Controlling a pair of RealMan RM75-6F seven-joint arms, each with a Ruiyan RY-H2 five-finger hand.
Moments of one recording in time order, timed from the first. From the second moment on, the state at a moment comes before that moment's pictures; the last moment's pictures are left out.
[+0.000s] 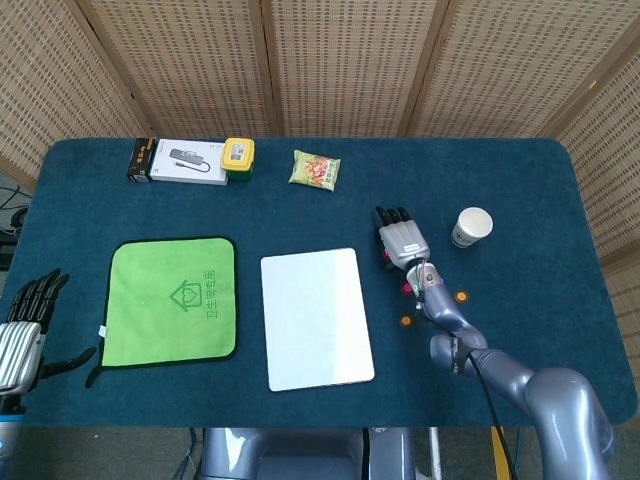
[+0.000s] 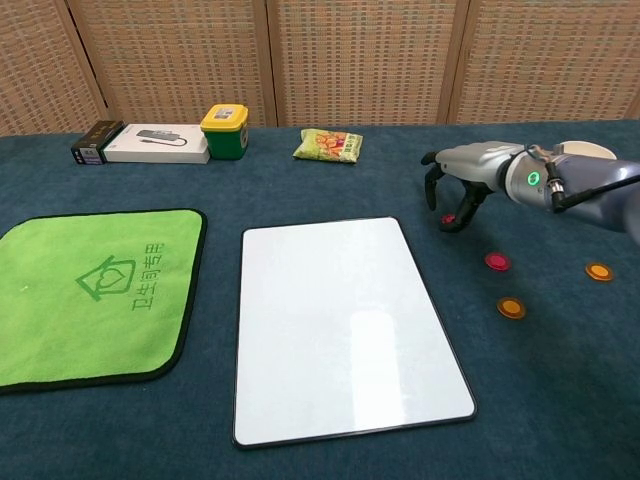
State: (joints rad) left arm -0.09 -1.18 -0.03 -1.61 1.55 1.52 -0.12; right arm 0.96 -1.79 0.25 -0.80 -1.00 0.61 -0.27
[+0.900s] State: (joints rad) left arm -0.09 -1.18 -0.03 -1.61 1.55 1.52 -0.13; right arm 0.96 -1.81 0.24 -0.74 -1.01 0.59 -0.26
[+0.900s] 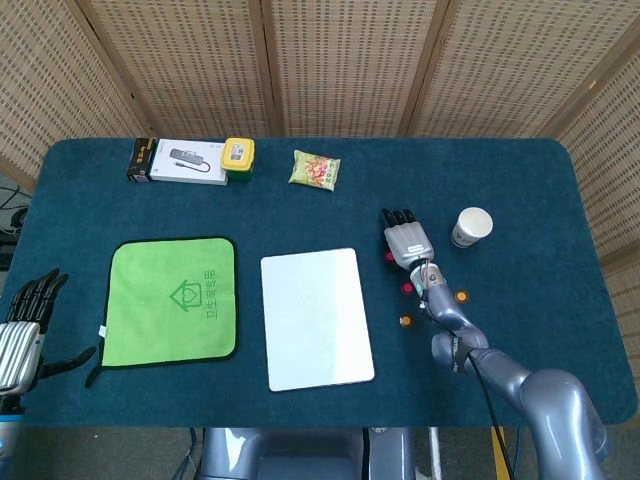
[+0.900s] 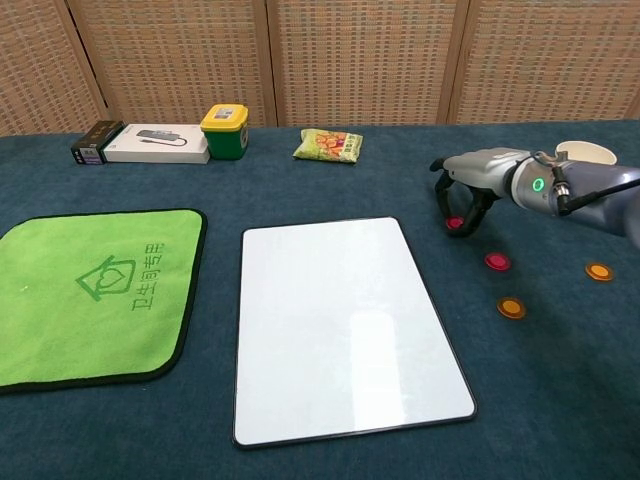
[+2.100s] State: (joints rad) left arm -0.09 -1.17 -0.03 -1.61 1.55 1.52 -0.16; right arm 1.12 -1.86 0.29 -1.02 -0.72 0.69 -0.56
